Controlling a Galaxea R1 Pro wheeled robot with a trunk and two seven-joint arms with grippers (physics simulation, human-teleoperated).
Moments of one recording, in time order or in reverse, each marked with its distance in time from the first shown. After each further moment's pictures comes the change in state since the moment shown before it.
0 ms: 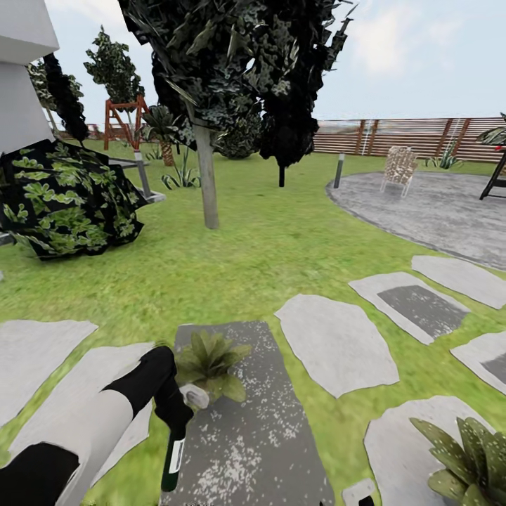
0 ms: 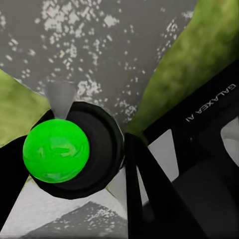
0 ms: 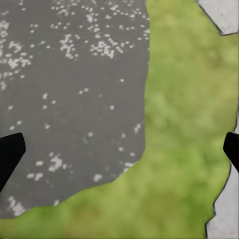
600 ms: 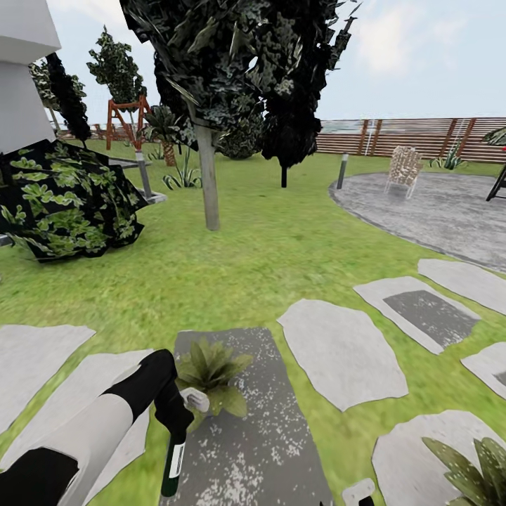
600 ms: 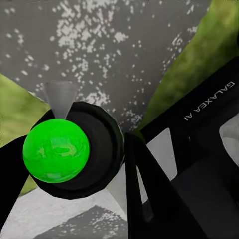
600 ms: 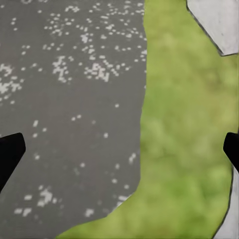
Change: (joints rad) left arm 0.017 -0.002 0.001 -0.010 -0.001 0.000 -0.002; right arm 0.000 0.000 -0.001 0.000 0.001 0.001 0.000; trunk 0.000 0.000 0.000
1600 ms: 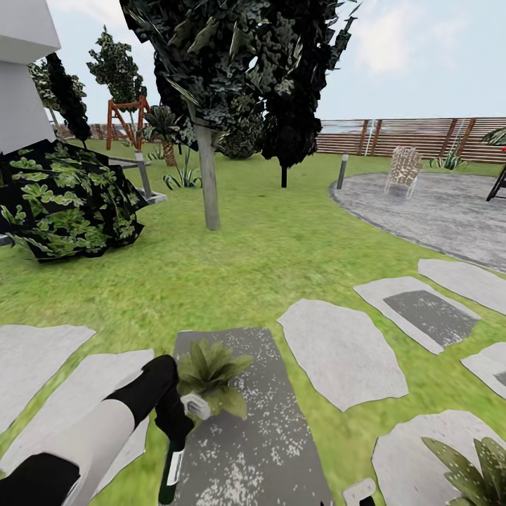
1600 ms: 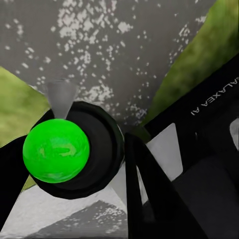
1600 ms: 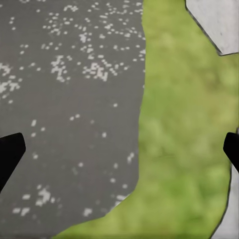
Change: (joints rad) left arm 0.020 -0.011 -0.007 0.010 -0.006 -0.002 0.035; right arm 0.000 -0.003 0.000 0.000 0.000 0.000 0.000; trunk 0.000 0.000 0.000
